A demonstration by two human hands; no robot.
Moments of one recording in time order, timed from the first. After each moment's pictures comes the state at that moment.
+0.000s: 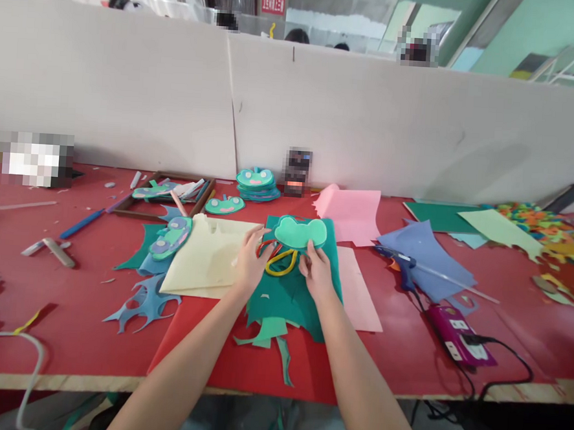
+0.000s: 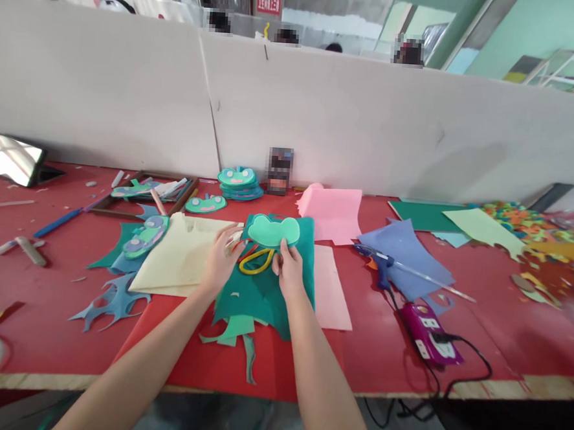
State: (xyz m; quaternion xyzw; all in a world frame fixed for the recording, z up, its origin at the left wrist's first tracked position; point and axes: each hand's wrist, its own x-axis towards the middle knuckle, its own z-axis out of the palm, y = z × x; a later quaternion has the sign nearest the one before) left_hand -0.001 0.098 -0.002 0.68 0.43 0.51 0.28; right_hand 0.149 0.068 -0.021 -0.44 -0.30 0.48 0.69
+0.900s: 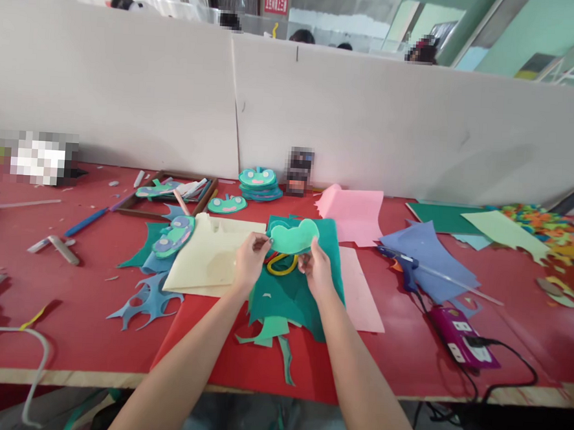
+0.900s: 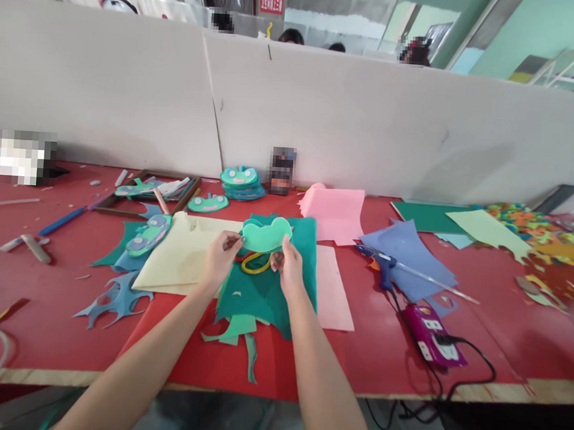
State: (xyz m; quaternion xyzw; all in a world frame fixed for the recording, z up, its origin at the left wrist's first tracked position) left_hand -0.002 0.109 -0.012 0.58 0.46 0.53 0.41; right_hand 0.146 0.068 -0.014 -0.42 -0.27 0.52 0.69
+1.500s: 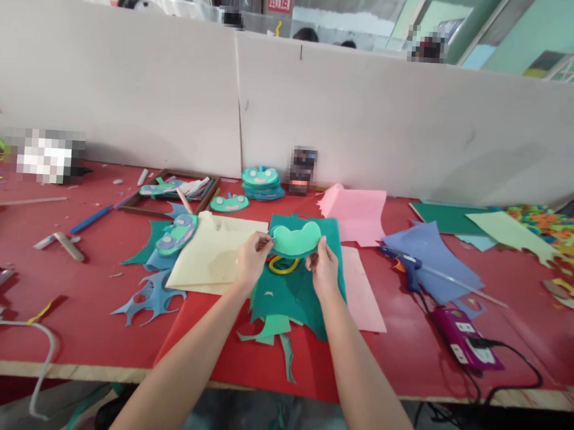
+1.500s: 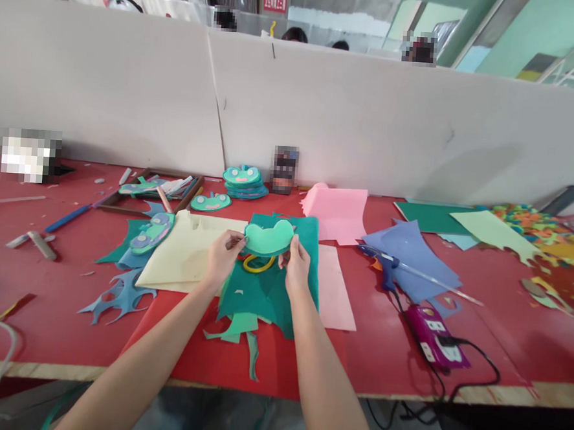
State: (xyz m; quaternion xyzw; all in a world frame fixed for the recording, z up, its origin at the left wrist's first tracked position) left_hand -0.004 0.109 -0.015 0.60 0.46 0.52 0.41; right_hand 0.150 0.069 -0.016 -0.45 -0.27 0.43 0.73
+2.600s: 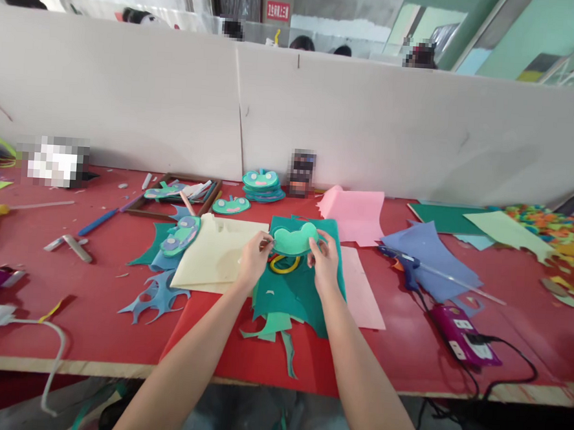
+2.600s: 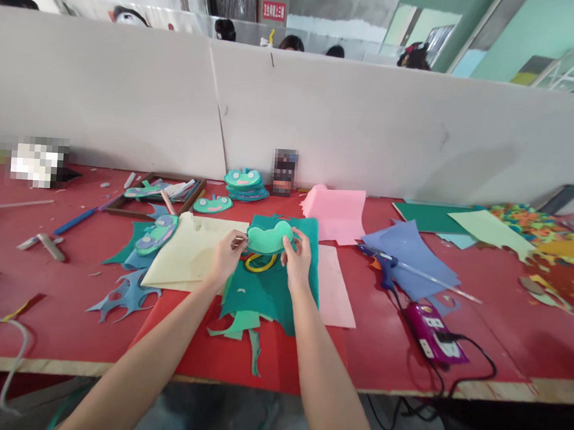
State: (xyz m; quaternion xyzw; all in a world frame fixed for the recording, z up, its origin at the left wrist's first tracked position) left_hand -0.006 0.112 -0.017 0.63 0.45 0.49 0.40; right_hand 0.156 0.072 -0.019 -0.49 -0.36 0.36 0.71
